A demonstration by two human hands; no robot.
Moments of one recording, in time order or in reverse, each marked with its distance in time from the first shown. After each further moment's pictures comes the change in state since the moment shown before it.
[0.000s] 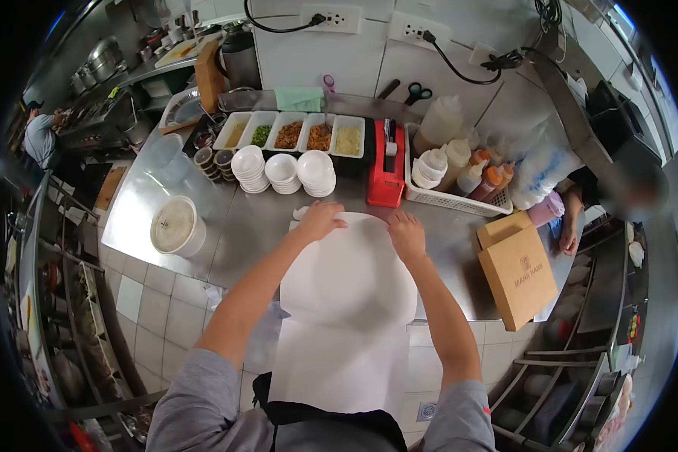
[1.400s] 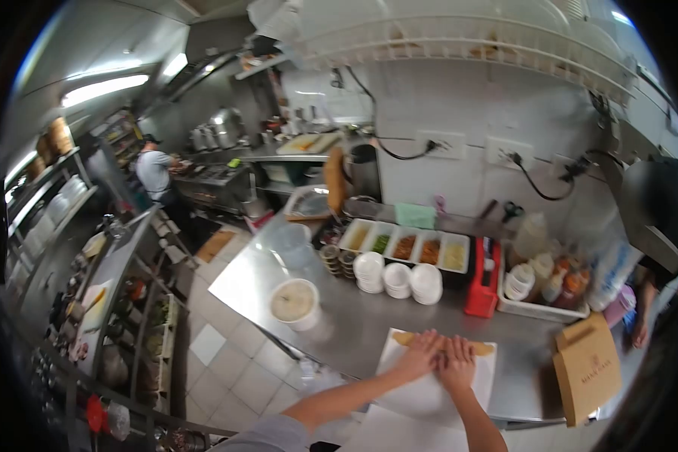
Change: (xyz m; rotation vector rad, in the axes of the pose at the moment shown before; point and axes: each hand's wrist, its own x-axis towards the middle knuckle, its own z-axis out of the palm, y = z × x) left_hand -0.077 0.034 0.064 0.287 0.189 -0.013; right_hand -0.049 -0.090 0.035 0.073 0.226 0.009
